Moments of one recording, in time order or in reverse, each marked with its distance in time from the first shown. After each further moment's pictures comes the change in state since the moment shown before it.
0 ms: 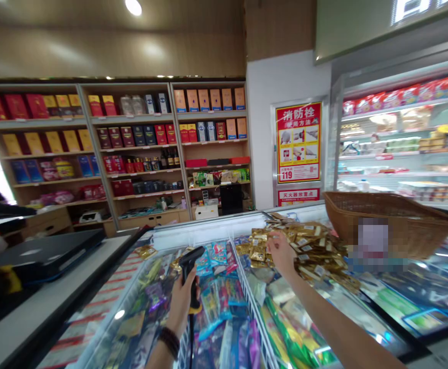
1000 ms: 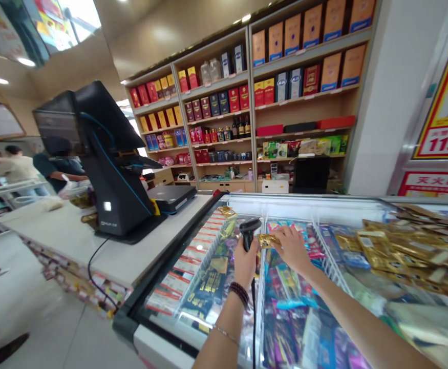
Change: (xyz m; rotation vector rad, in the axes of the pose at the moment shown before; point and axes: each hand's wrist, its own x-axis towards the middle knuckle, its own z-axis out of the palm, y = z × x) left_hand 0.030 -0.007 -0.070 0.147 0.245 0.067; right_hand -0.102 -0.081 0.217 -0.416 -0.672 -0.615
